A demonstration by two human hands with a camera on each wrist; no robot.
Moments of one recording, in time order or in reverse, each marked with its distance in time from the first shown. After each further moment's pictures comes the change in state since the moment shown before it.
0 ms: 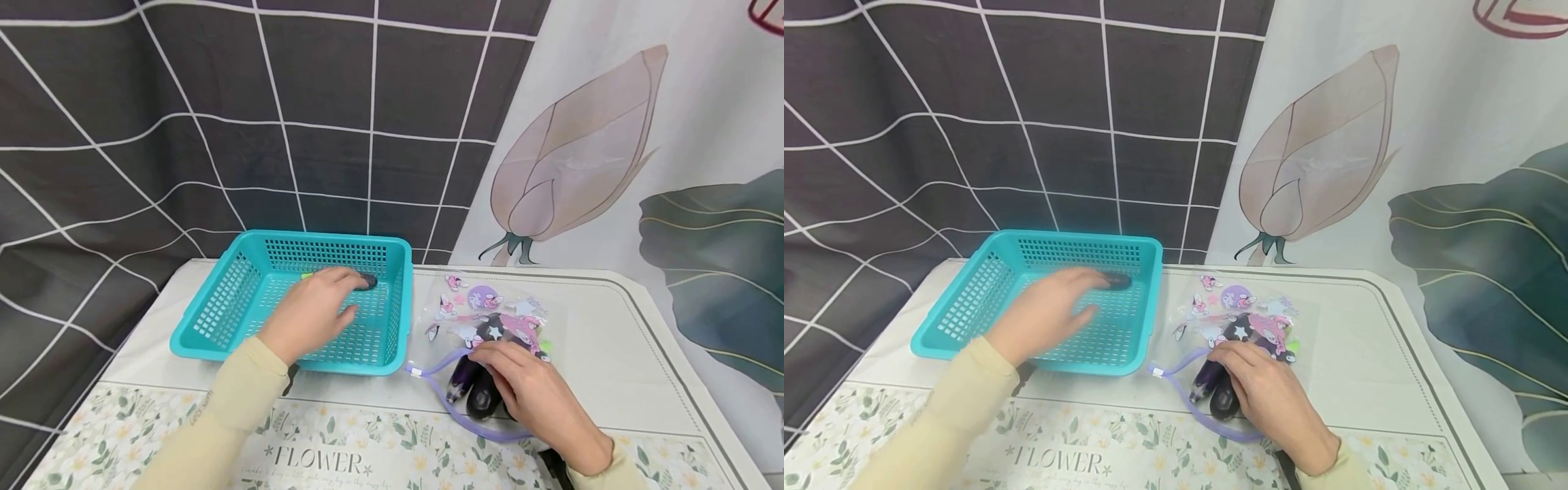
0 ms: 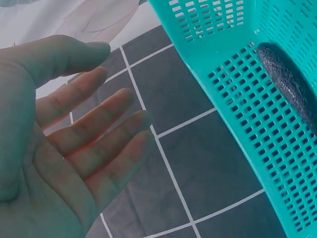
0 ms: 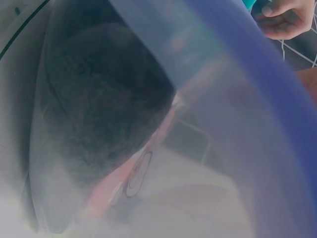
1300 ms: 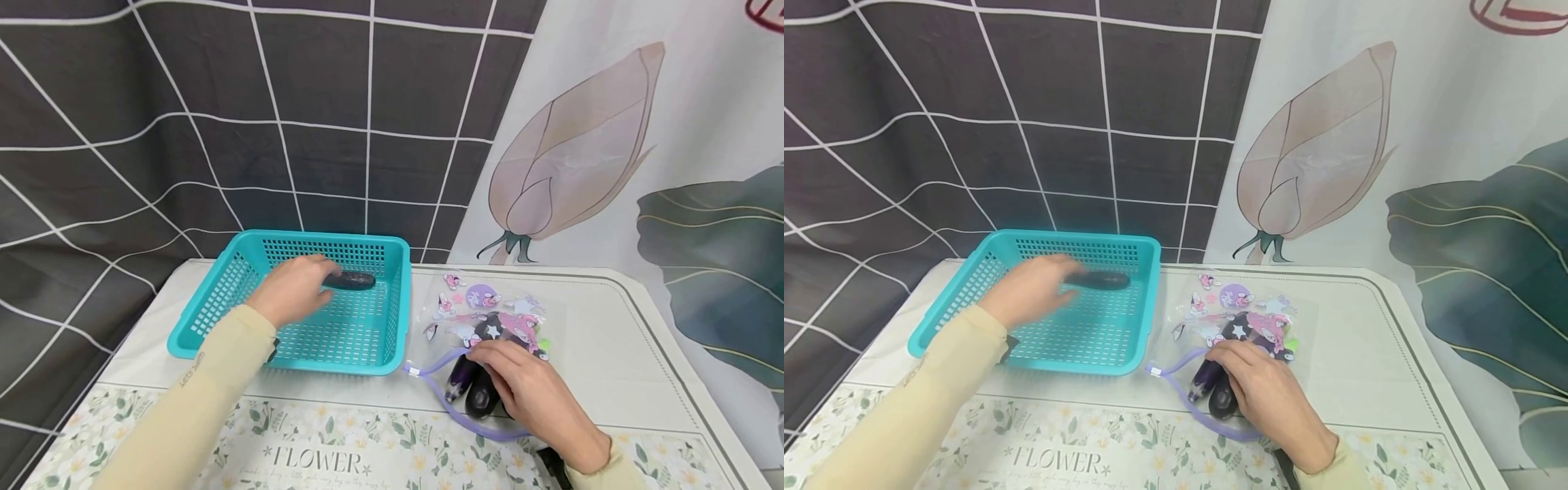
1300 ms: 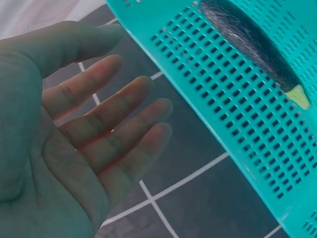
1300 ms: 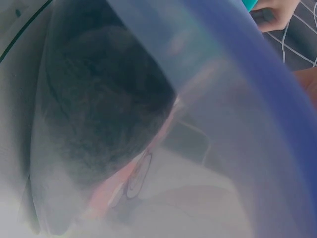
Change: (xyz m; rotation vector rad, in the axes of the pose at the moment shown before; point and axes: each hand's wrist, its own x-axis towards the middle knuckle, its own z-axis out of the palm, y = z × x) left_hand 0.016 -0.041 -0.005 -0.001 -0.197 -0.141; right_hand 0.000 0.001 0.002 0.010 0.006 -0.014
